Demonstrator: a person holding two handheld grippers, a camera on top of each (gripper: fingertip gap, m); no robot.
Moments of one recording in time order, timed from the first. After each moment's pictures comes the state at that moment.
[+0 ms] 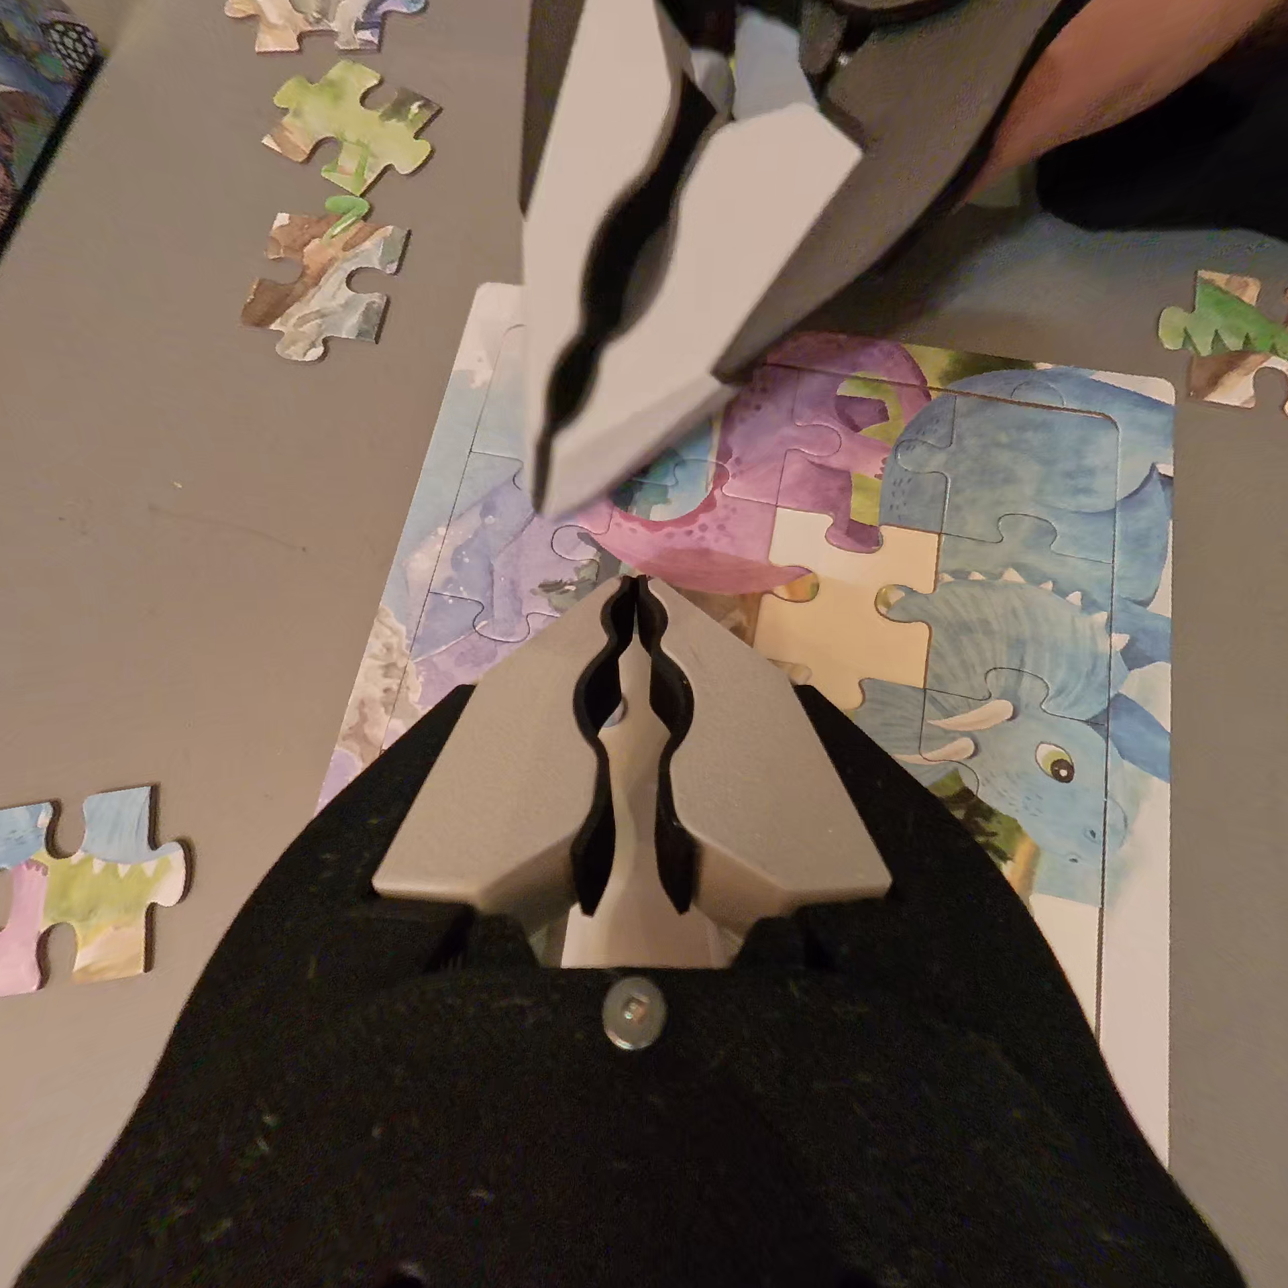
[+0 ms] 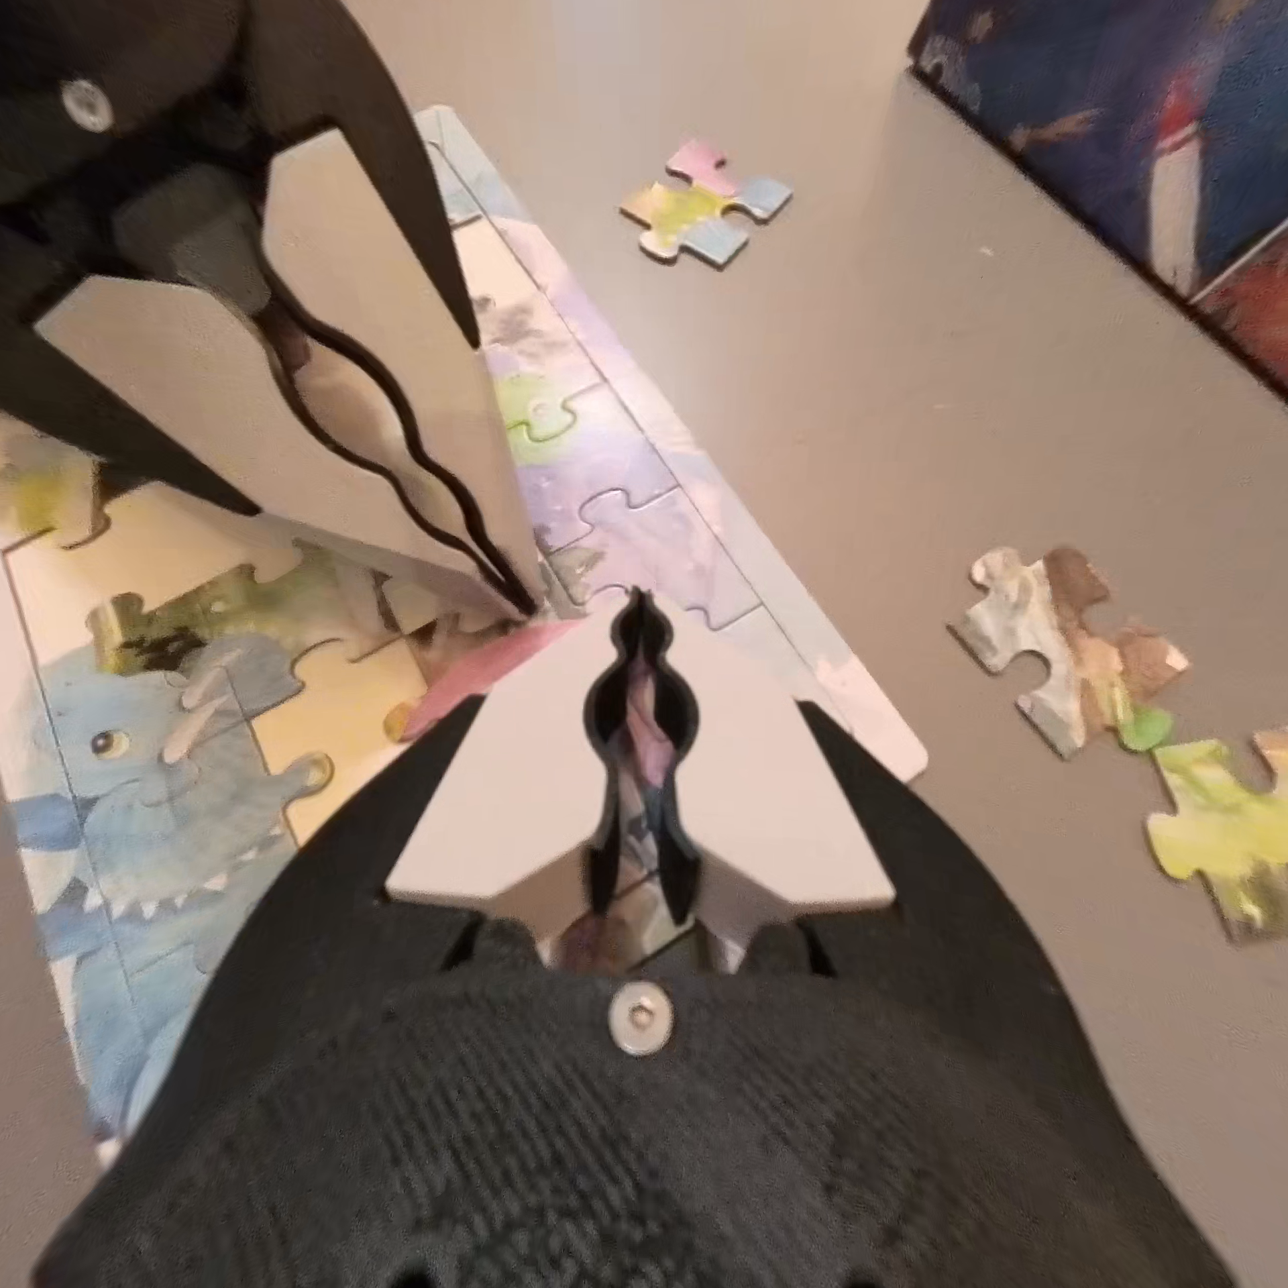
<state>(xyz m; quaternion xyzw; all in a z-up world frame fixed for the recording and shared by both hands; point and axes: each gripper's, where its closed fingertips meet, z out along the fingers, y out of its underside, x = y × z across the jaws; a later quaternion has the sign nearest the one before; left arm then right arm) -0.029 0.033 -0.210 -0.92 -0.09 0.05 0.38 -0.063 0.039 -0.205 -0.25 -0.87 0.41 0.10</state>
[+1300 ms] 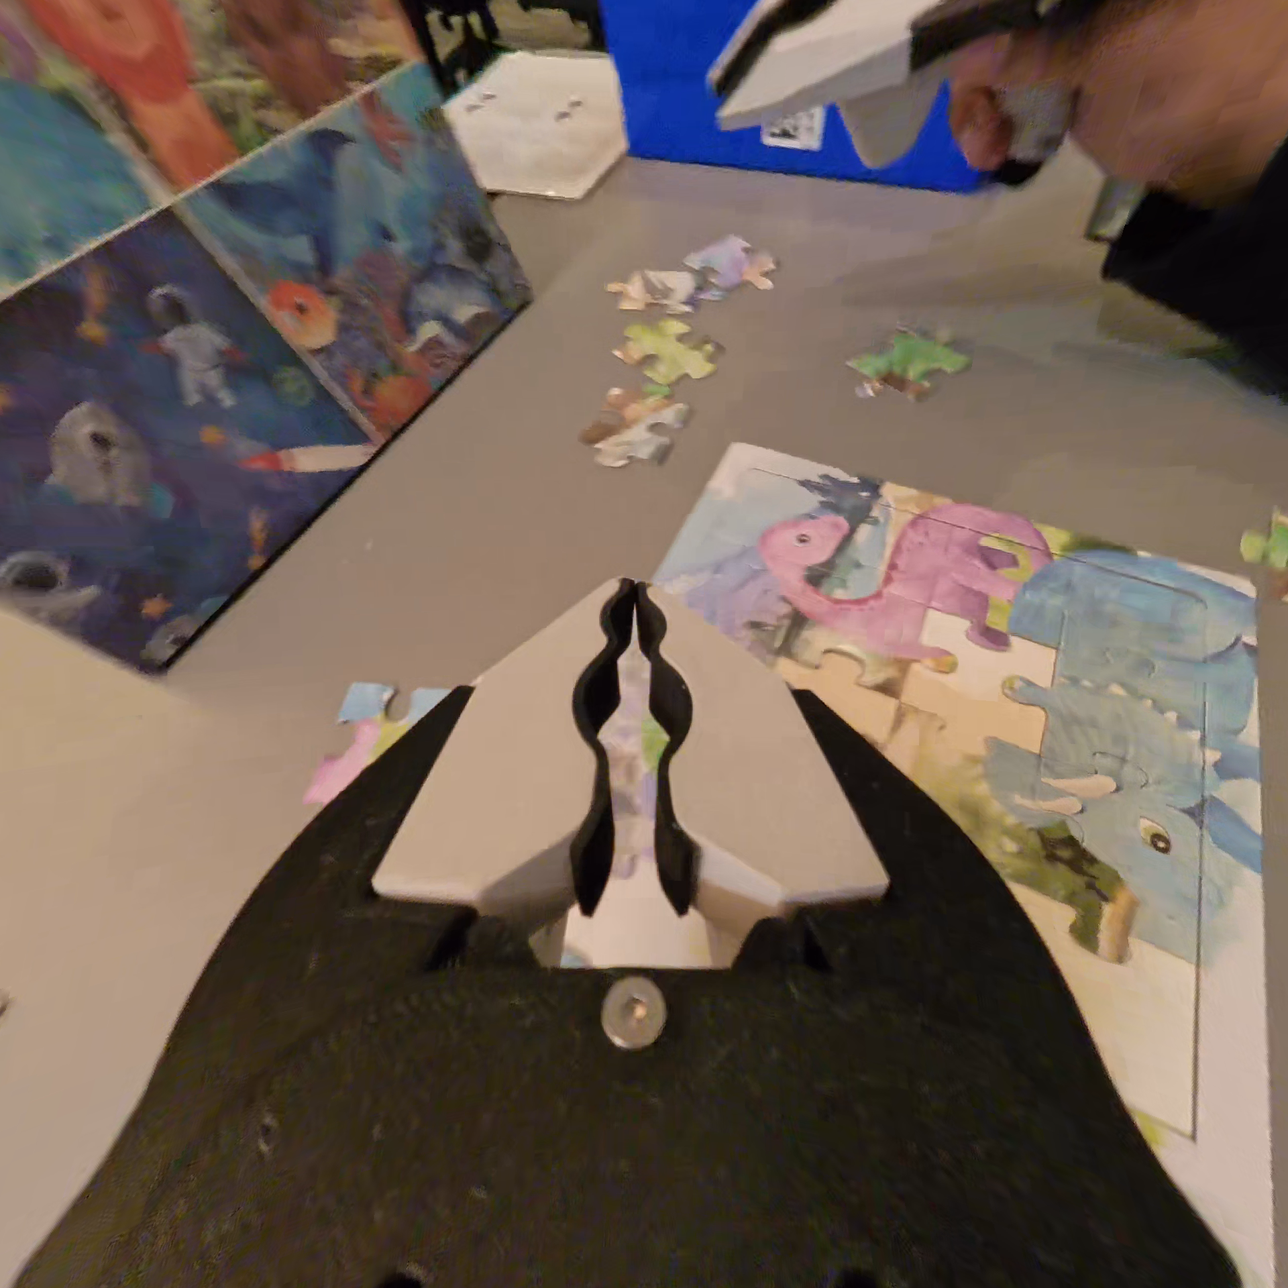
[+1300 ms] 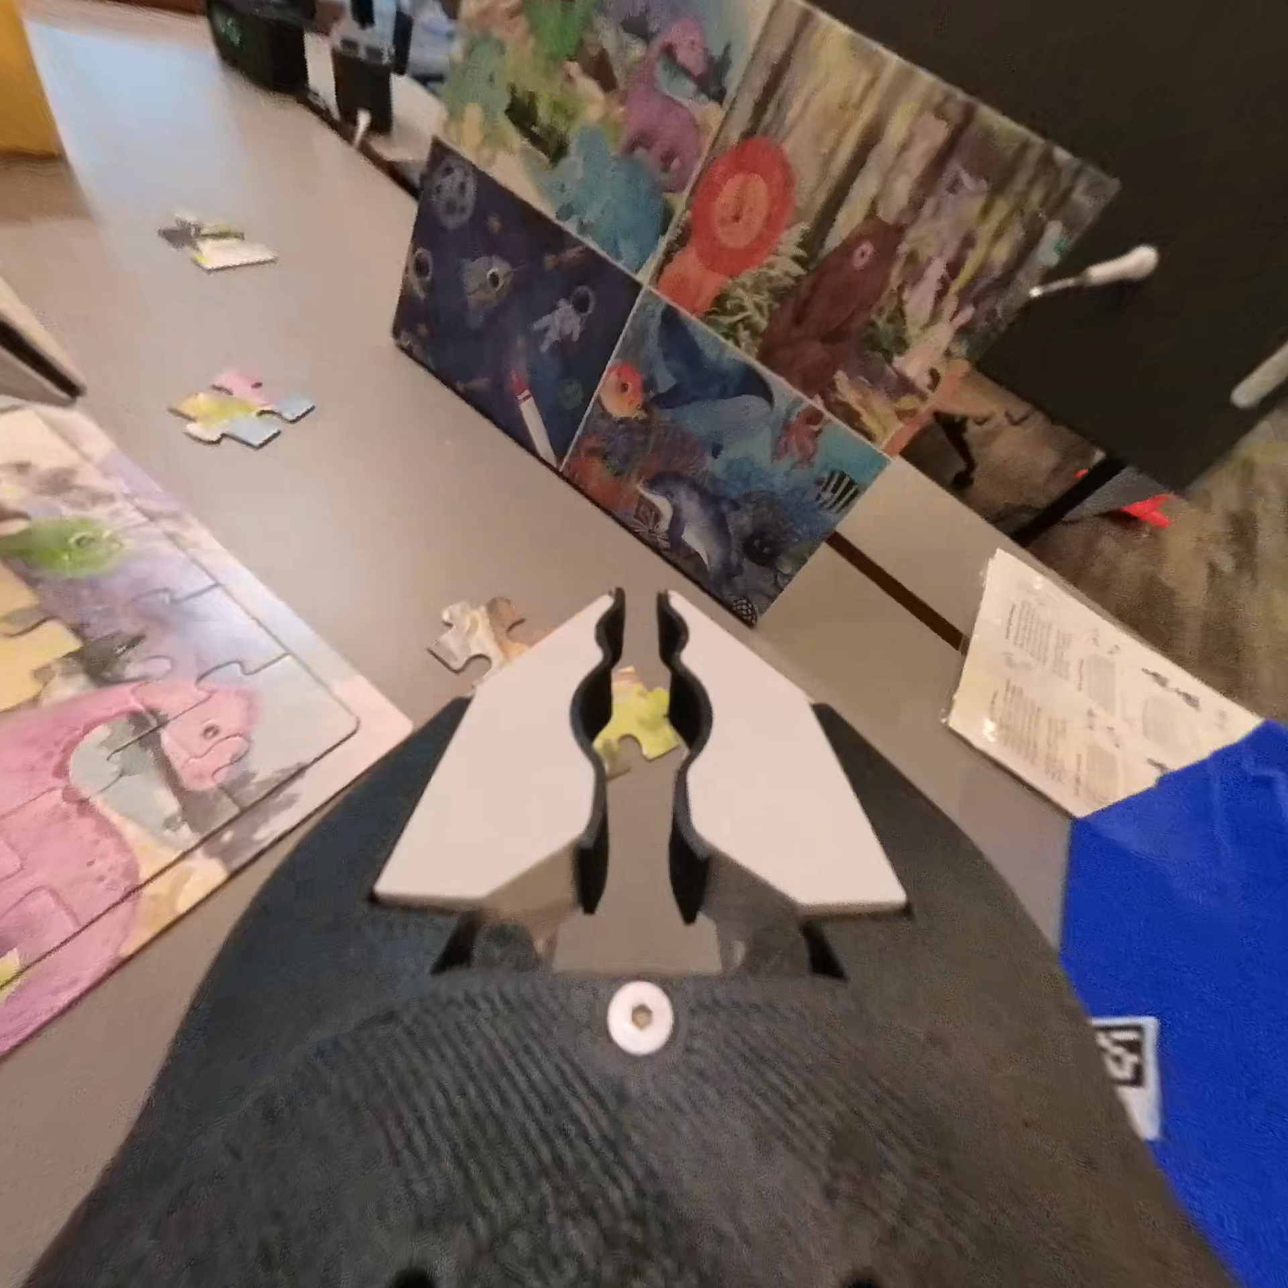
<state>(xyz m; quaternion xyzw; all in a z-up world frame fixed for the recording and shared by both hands) -0.082 -0.012 -0.146 -0.83 -0.18 0.15 0.50 -0.145 0.168 -0.101 -0.29 -0.77 0.44 0.36</state>
